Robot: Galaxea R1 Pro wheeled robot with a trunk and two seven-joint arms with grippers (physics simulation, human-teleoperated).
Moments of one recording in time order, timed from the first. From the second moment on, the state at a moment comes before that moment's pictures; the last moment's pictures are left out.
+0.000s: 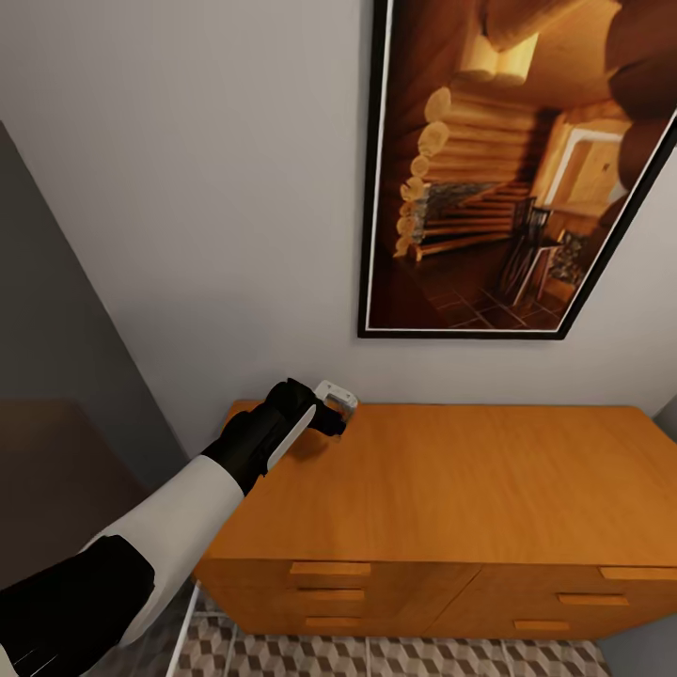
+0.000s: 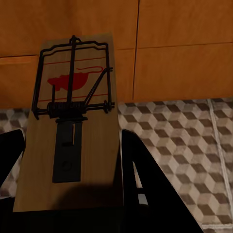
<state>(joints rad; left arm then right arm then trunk) -1.05 -0.14 -0.58 -0.82 0.19 0.94 -0.01 -0.08 0.02 0.14 -0.02 -0.23 -0.96 0.07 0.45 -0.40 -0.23</state>
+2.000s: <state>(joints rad) -1.05 -0.15 -0.59 -0.81 0.19 0.94 -0.02 -0.08 0.02 0.14 -0.02 -0.23 -0.96 0.07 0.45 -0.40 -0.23</state>
